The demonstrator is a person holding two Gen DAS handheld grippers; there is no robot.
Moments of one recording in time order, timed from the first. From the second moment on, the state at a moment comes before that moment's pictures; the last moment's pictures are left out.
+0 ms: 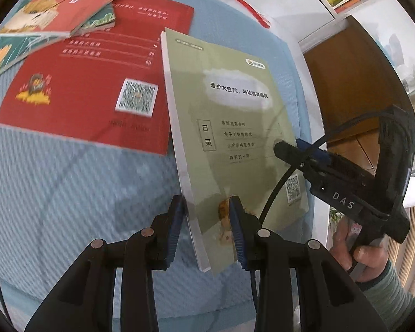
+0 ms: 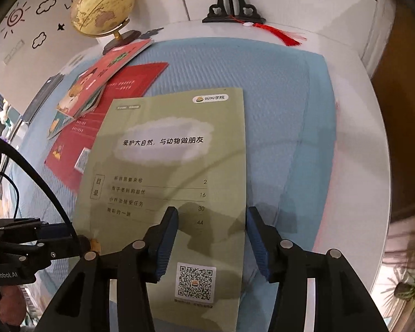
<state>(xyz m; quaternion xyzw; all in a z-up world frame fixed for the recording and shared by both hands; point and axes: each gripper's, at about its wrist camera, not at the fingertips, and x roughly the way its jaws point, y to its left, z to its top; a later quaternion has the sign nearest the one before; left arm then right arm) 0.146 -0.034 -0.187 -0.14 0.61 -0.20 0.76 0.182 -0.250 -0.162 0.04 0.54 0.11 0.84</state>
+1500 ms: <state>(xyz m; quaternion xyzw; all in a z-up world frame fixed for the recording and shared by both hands) 0.129 -0.001 -0.180 -0.16 0.59 -0.22 0.76 0.125 -0.200 -0.081 0.14 0.49 0.23 0.83</state>
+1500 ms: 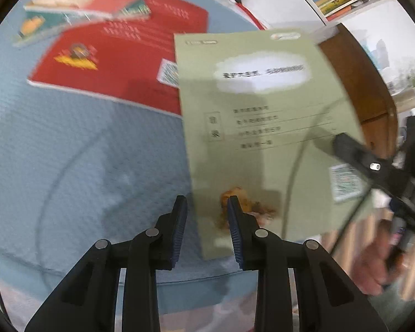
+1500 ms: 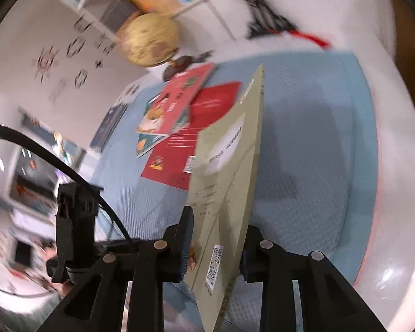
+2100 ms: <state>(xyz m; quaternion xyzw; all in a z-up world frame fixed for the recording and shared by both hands) 0.098 0.120 -0.127 -0.24 0.52 -0.13 0.81 0.122 -0.057 -0.051 0.07 0.50 0.37 0.78</state>
